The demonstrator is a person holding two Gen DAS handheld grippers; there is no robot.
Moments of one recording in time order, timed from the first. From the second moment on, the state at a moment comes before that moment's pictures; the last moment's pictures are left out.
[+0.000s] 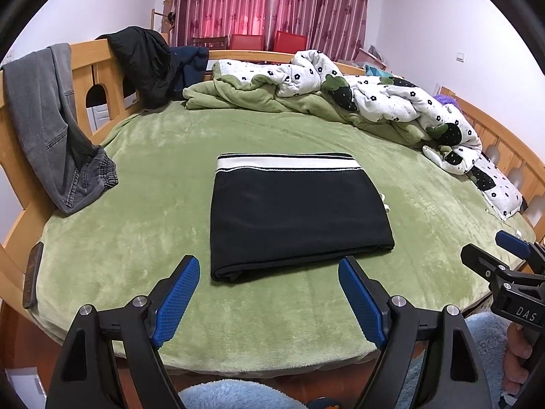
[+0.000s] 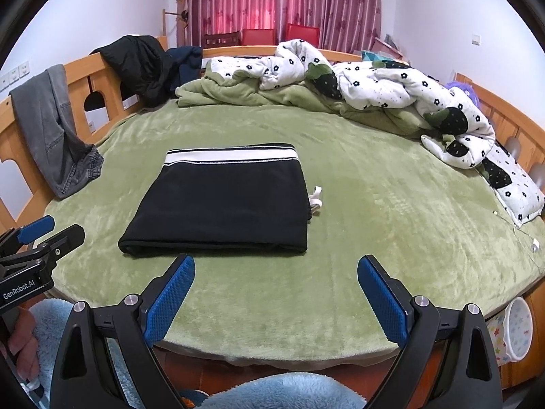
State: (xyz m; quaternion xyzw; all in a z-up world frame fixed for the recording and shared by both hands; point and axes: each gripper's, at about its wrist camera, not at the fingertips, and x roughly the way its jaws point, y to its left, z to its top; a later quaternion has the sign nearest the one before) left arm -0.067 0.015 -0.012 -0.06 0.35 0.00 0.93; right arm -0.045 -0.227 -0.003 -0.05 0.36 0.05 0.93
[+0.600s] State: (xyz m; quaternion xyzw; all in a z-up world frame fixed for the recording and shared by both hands) left arm -0.067 0.013 -0.012 -0.06 0.36 0.00 0.93; right arm -0.046 -0.227 -0.003 -0.05 0.36 0.05 0.93
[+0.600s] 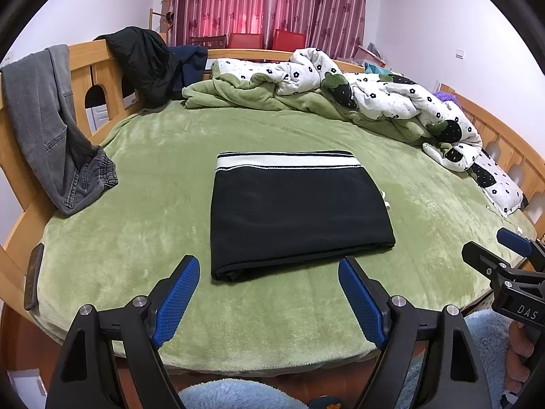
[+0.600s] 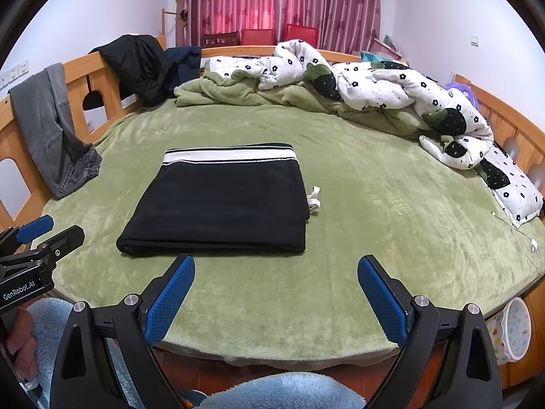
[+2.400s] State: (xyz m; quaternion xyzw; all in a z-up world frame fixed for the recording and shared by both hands) left arm -0.068 0.012 -0.011 -0.06 0.36 0.01 0.93; right arm -0.045 -0.230 -0.004 -0.05 0.36 0.05 0.93
